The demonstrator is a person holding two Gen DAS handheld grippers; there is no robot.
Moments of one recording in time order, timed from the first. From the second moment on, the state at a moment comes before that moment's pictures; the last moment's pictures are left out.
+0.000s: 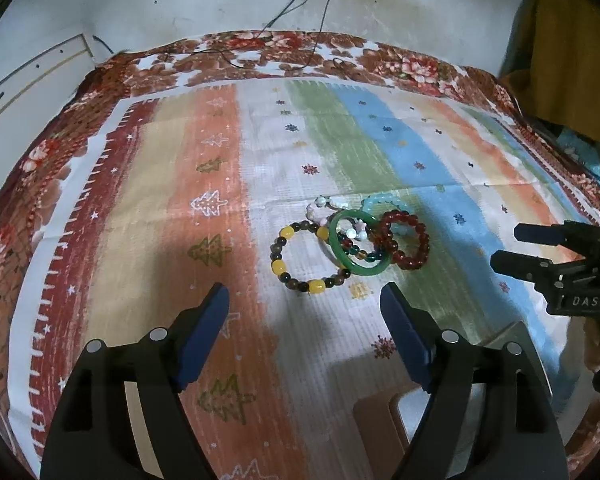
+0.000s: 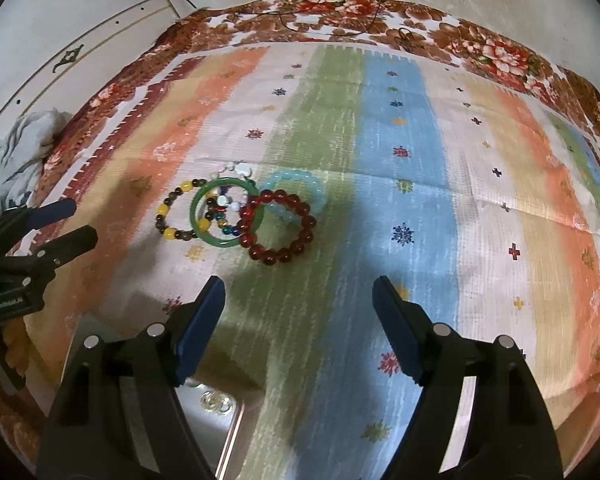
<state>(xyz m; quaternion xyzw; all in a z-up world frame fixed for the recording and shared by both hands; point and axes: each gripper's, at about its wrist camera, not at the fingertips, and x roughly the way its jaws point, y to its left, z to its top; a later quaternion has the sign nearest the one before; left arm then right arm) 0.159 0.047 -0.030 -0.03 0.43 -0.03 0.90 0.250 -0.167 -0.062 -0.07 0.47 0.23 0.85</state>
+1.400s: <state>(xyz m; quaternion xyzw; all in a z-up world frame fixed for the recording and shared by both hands) 0.238 0.028 -0.078 0.04 0.47 -0.05 0.88 0.330 -0.154 -0.116 -0.05 0.53 0.20 0.82</state>
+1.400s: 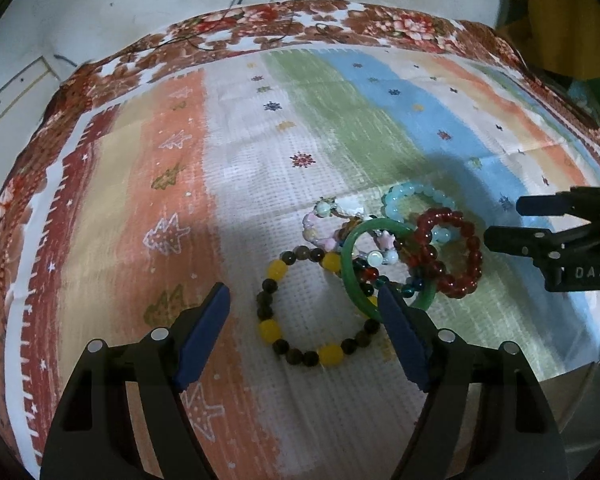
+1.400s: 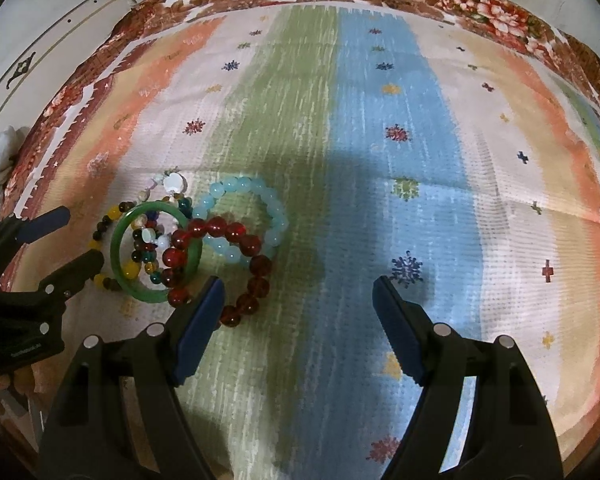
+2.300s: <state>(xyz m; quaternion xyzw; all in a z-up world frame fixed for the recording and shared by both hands) 0.254 0.014 -0.100 0.02 0.49 -0.12 0.87 0.342 -0.133 -0.139 -0.08 0.55 0.23 0.80</state>
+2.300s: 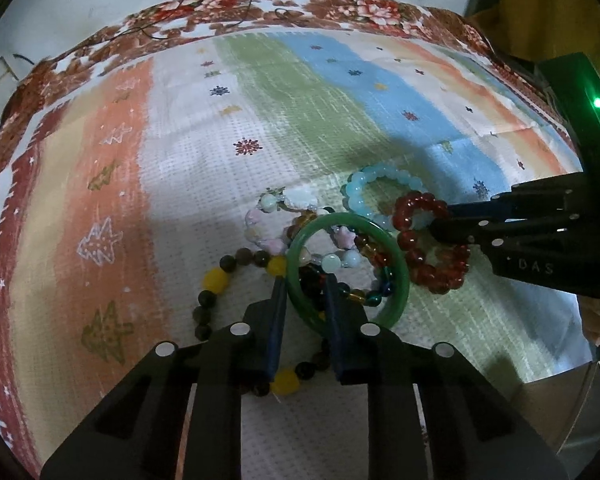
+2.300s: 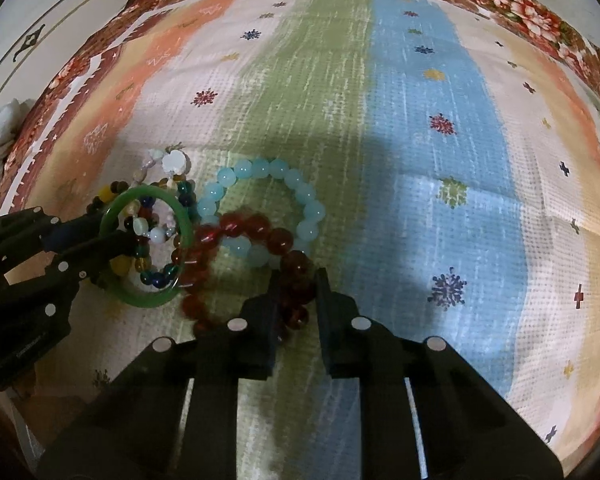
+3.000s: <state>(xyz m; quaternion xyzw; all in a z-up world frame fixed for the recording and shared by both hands) 0.241 0.030 -0.069 0.01 0.46 -0.09 0.89 0.324 -0.123 -0.098 -0.13 0.50 0.22 0.83</state>
